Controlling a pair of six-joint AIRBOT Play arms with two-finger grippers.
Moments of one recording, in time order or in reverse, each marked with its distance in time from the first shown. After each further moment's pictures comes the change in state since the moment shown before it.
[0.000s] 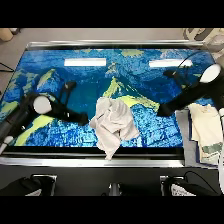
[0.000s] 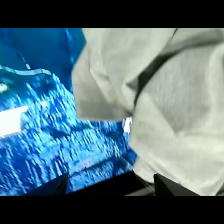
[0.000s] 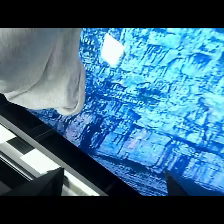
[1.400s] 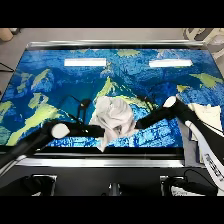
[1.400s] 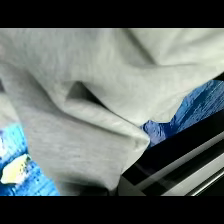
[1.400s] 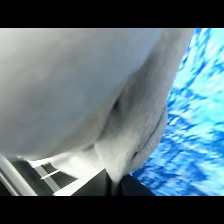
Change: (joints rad) left arm -0.204 0.070 -0.188 -0.167 0.439 -0.044; right arm 0.170 -0.071 -0.304 0.246 -0.361 -0.101
